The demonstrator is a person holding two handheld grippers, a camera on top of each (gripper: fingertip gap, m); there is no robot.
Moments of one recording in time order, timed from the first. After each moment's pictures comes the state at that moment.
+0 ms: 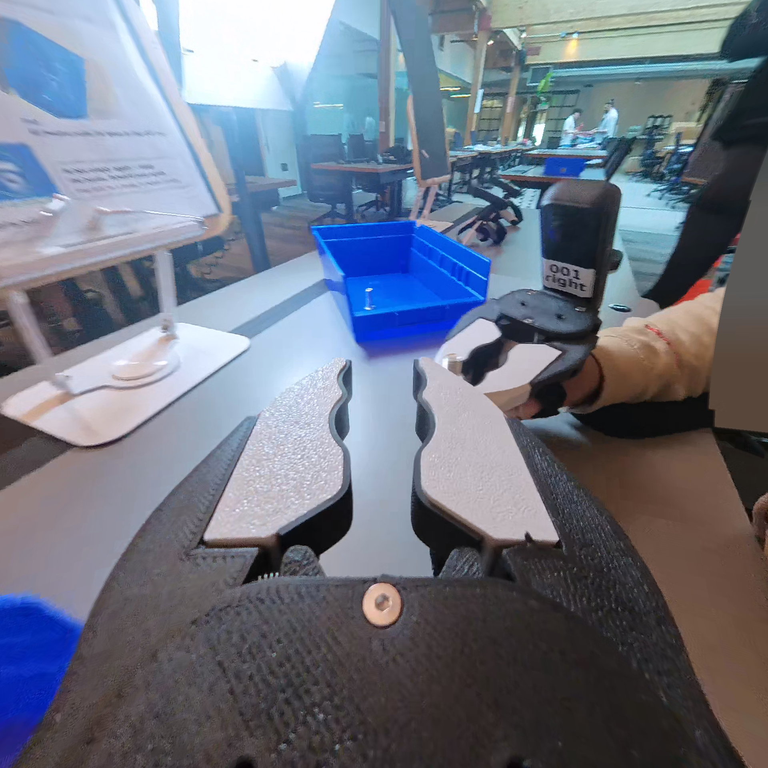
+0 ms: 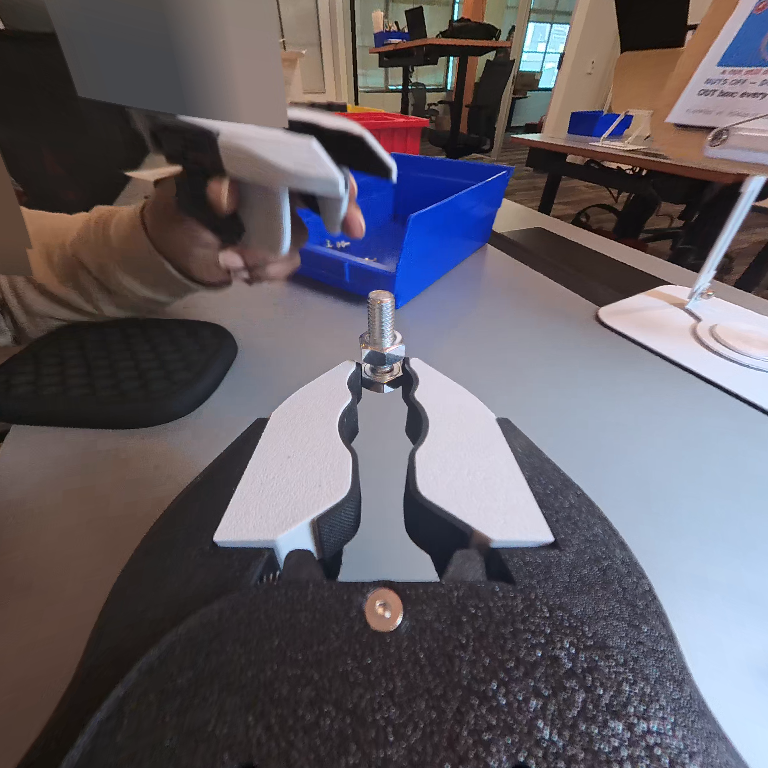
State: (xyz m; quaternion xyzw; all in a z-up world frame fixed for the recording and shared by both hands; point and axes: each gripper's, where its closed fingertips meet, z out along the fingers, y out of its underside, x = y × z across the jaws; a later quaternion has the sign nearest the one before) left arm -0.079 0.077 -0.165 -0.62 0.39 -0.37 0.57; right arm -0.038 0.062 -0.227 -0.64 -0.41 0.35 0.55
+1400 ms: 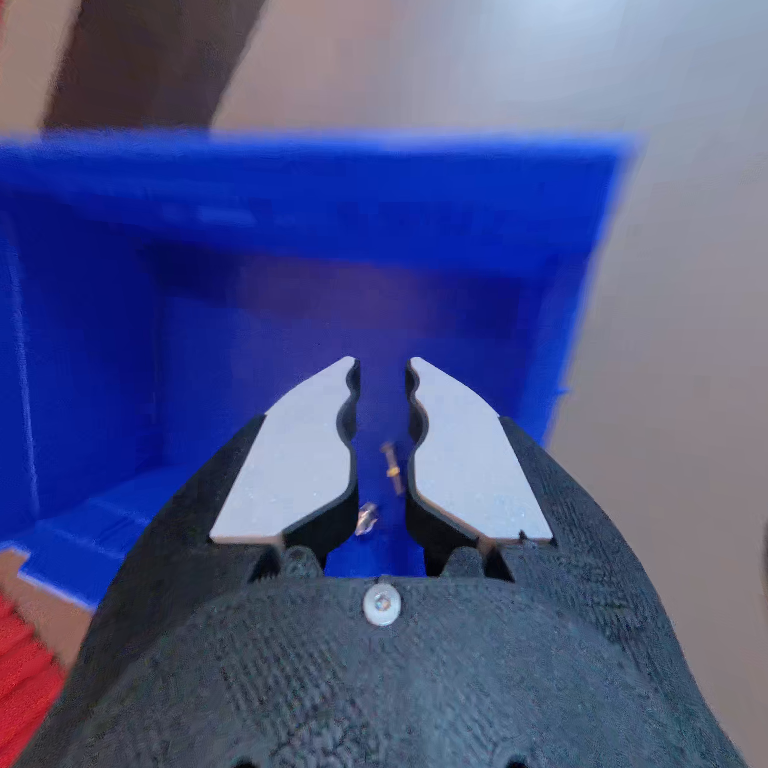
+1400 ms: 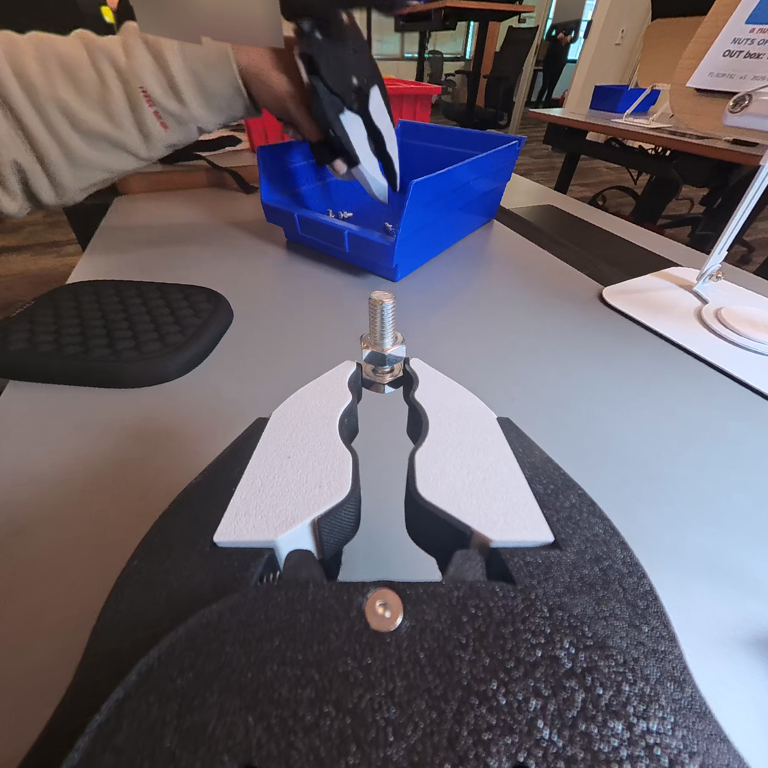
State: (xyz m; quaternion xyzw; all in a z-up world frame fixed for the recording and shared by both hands) left arm -0.289 0.193 -0.265 -0.86 0.46 0.03 0.24; right arm -0.025 0.063 -0.241 -0.65 -0.43 0.34 0.53
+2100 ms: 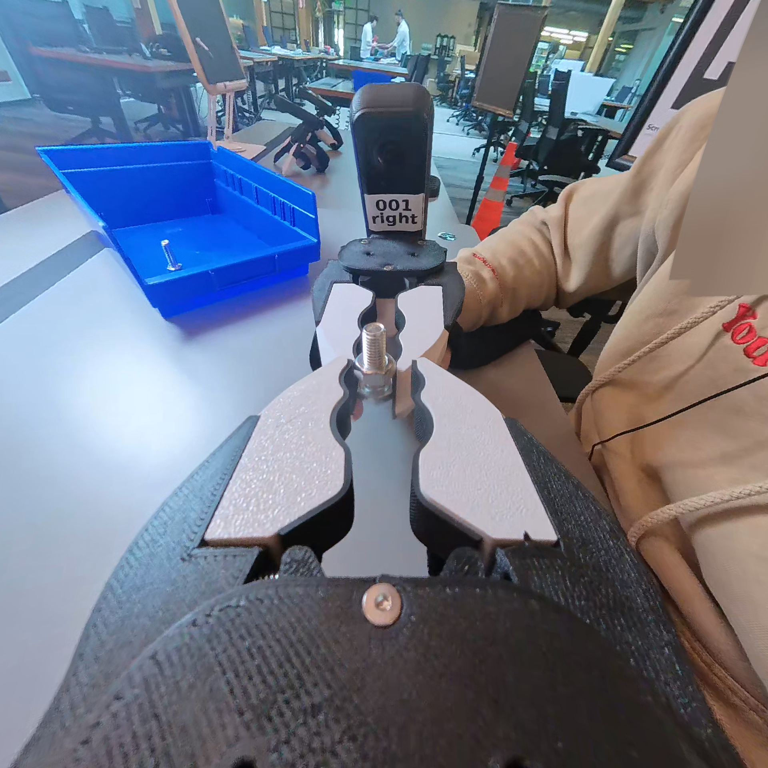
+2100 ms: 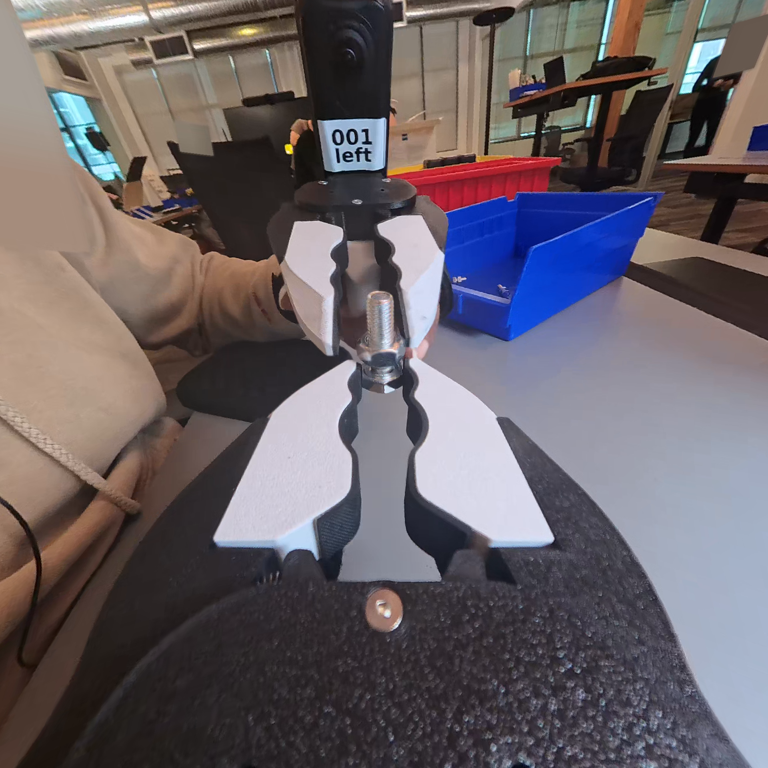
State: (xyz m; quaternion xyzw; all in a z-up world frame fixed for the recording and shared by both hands) left arm -0.023 0.011 -0.196 -0.56 0.53 -0.48 0.41; right arm -0.049 0.016 -0.213 -0.57 -0.44 0.49 0.49
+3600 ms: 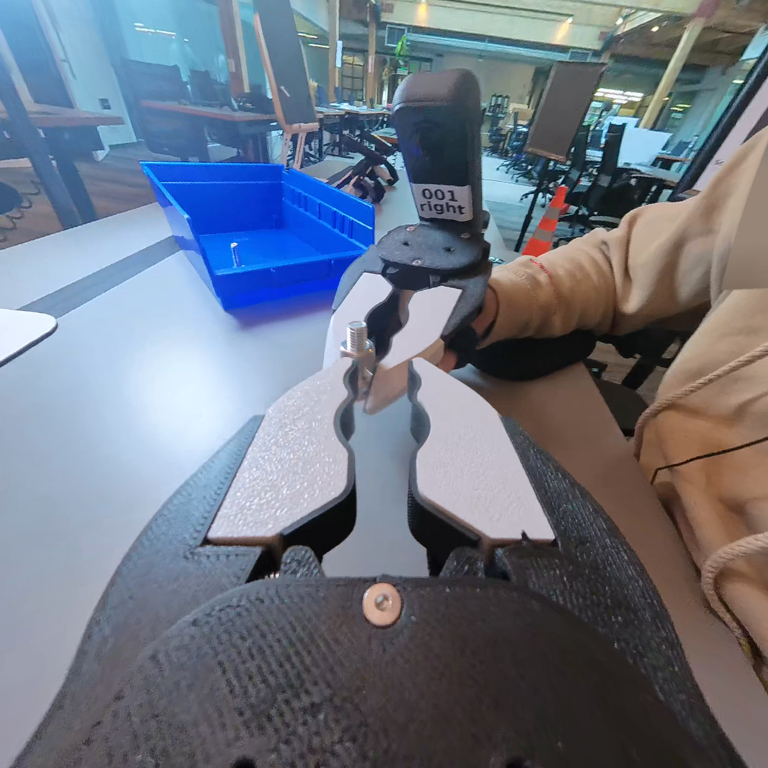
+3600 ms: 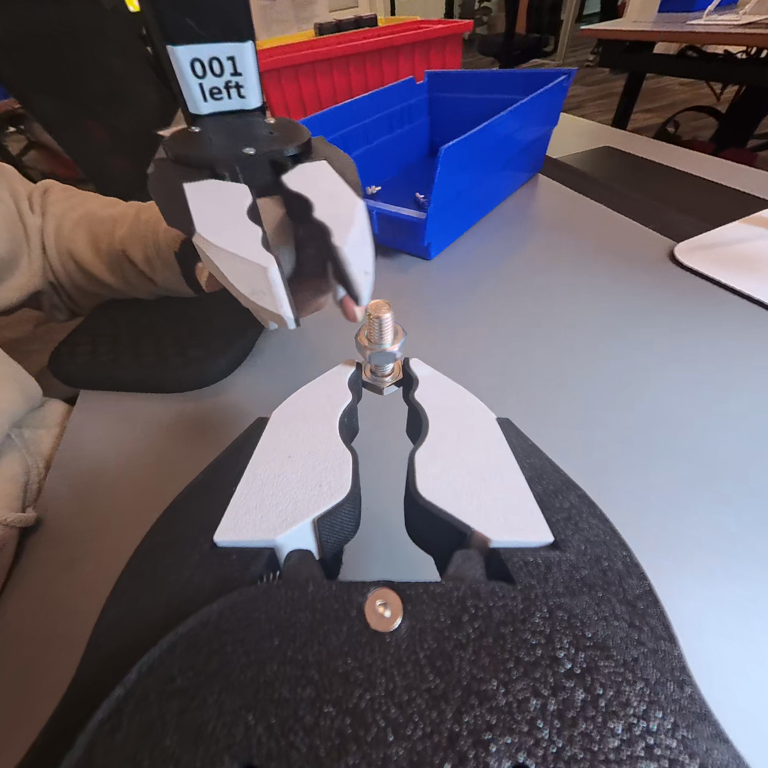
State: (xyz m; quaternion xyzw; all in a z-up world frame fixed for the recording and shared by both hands) left arm -0.036 0.033 -0.211 -0.58 0.48 -0.47 0.46; right arm -0.039 0.052 -0.245 -0.68 -0.43 0.37 0.46
